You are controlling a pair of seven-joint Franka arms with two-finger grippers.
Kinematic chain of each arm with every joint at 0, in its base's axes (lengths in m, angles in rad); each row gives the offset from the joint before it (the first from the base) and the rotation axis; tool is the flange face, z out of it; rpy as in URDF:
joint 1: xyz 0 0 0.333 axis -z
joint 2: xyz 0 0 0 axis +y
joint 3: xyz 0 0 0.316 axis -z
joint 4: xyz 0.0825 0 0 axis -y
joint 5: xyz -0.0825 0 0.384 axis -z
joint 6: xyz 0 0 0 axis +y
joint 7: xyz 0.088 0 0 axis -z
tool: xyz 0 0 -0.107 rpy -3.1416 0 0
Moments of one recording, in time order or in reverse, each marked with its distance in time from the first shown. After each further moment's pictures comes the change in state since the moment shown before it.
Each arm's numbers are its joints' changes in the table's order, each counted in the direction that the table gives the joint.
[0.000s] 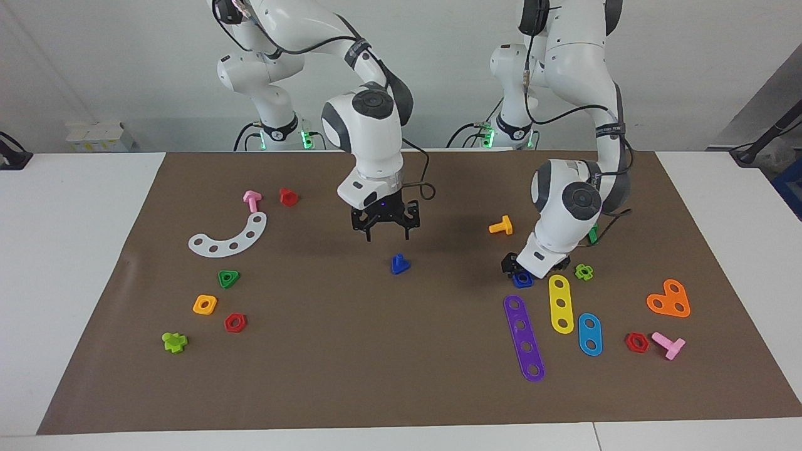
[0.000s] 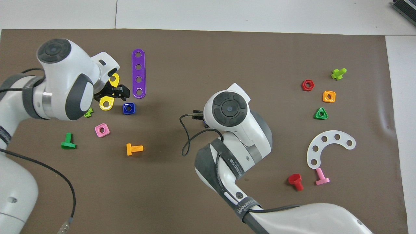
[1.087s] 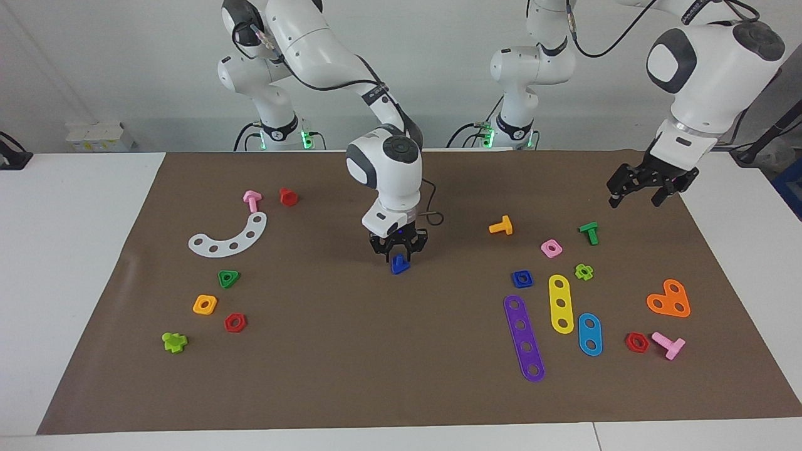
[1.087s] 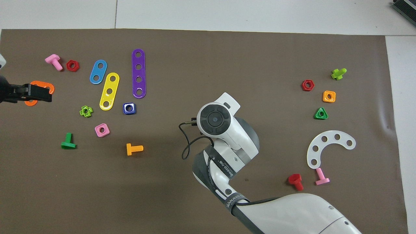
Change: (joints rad) left arm -0.177 -0.374 0.012 -0.049 -0.001 0.179 0.162; right arm -0.018 0.063 0.007 -0.041 0.079 -0.077 0.019
